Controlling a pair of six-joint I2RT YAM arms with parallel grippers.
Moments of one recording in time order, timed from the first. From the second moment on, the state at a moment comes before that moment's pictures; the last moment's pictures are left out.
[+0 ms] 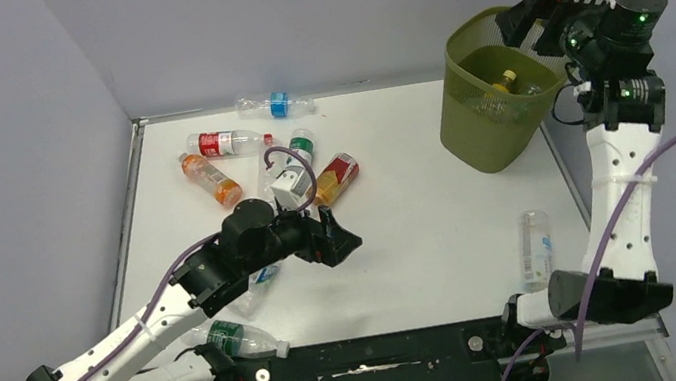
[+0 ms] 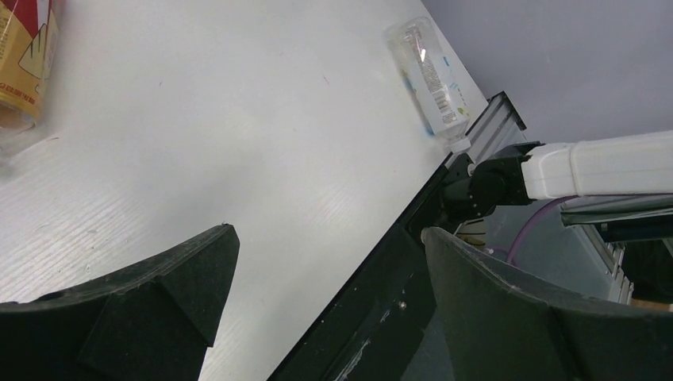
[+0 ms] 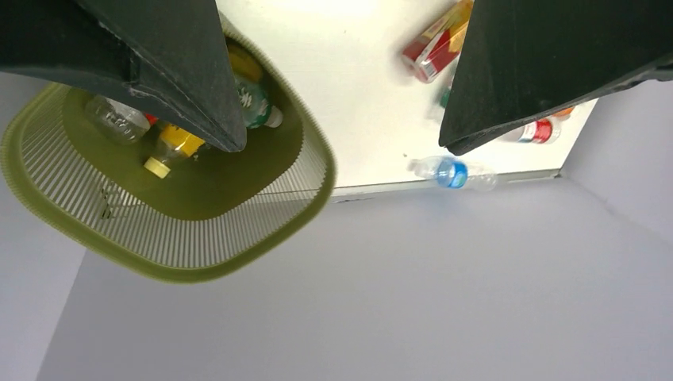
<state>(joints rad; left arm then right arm) -0.90 0.98 0.89 -0.27 0.12 -0.57 -0.27 1.40 1.84 -0.54 -0.38 0.29</state>
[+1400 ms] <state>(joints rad) -0.90 0.97 0.83 -0.28 0.13 -0.63 -0.20 0.69 1.00 -0.96 -0.36 0.23</state>
